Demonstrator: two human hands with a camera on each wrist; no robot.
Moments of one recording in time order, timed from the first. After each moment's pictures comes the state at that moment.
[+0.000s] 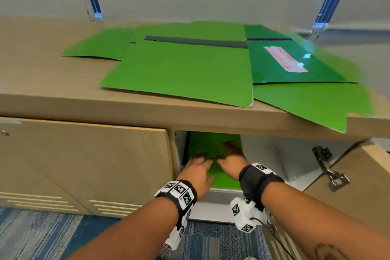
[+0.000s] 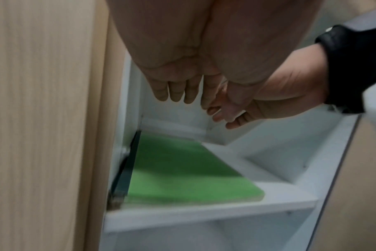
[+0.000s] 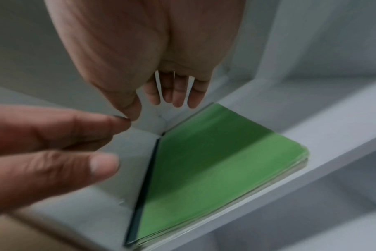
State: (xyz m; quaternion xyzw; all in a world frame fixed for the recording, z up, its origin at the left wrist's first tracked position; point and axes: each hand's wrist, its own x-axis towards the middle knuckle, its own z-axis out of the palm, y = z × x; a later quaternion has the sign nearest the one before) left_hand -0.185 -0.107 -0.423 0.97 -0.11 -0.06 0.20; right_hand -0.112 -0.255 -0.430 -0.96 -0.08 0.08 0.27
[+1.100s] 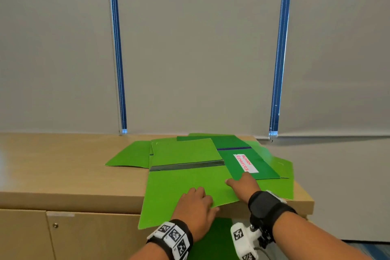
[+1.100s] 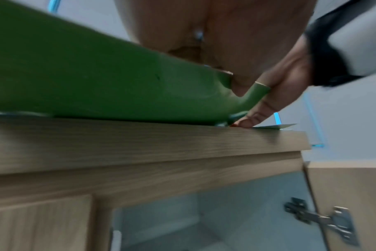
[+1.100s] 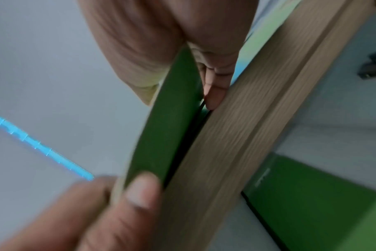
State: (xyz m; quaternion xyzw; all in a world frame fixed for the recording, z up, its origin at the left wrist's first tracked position) left_hand -0.271 -0.113 -0.182 0.97 -0.16 0.16 0.05; right_hand -0.197 -0.283 -0.143 -0.90 0.08 -0.04 0.42
